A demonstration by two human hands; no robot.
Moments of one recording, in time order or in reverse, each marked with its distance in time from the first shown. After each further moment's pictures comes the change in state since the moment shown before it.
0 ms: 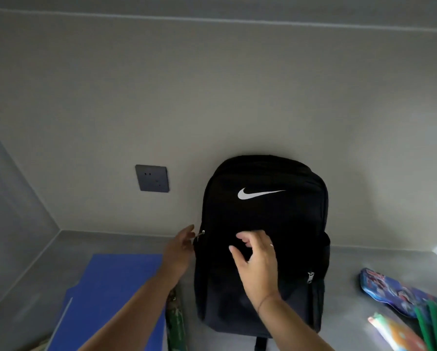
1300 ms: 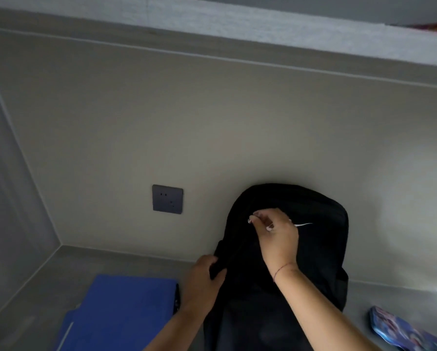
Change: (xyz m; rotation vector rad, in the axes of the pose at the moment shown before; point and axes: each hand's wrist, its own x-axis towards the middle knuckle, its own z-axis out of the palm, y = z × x) left_hand -0.017 0.004 0.010 0.197 0.081 0.320; right_hand 0.096 -0.040 -0.001 0.080 0.131 -0.057
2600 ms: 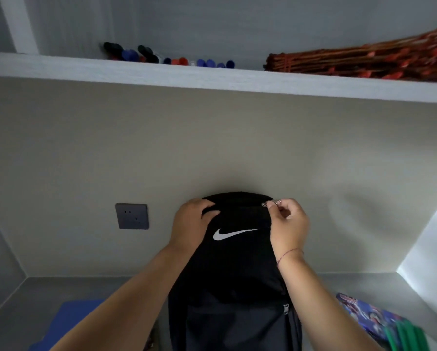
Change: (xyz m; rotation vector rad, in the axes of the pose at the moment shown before) left_hand 0.066 0.151 -0.020 0.175 0.143 0.480; right_hand 0.036 0.024 -0.094 0.287 0.375 0.305
